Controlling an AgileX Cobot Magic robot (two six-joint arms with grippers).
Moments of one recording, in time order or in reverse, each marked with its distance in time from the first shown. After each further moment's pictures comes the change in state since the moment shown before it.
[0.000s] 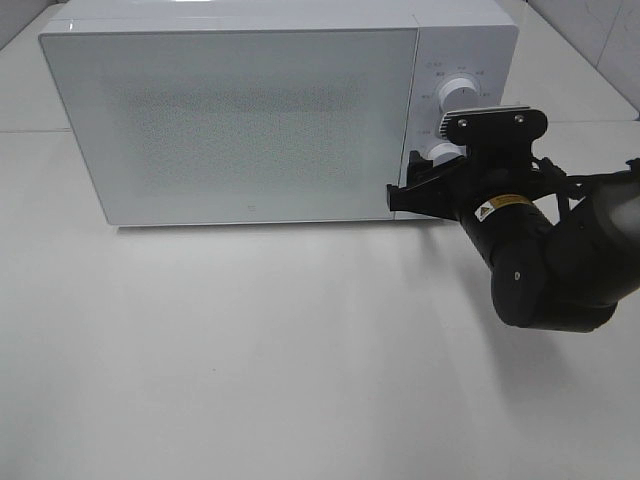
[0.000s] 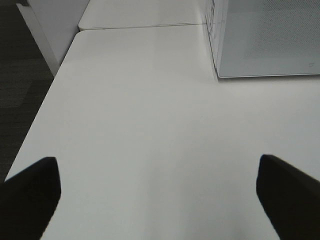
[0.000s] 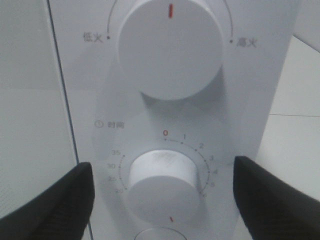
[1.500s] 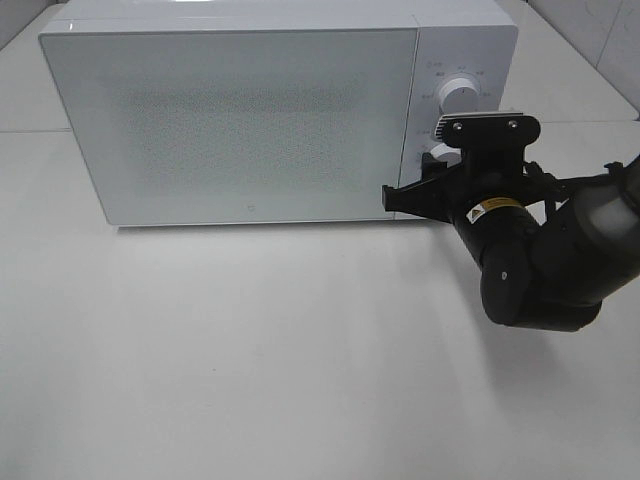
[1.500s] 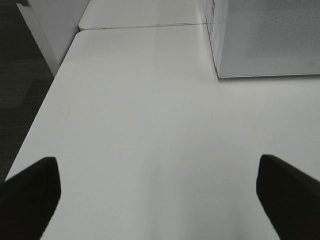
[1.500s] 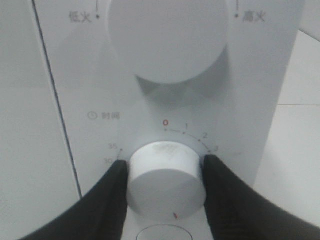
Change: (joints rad) left arm 0.000 0.000 0.000 0.001 0.000 0.000; right arm 0.000 0.038 -0.032 0.019 0.001 0.030
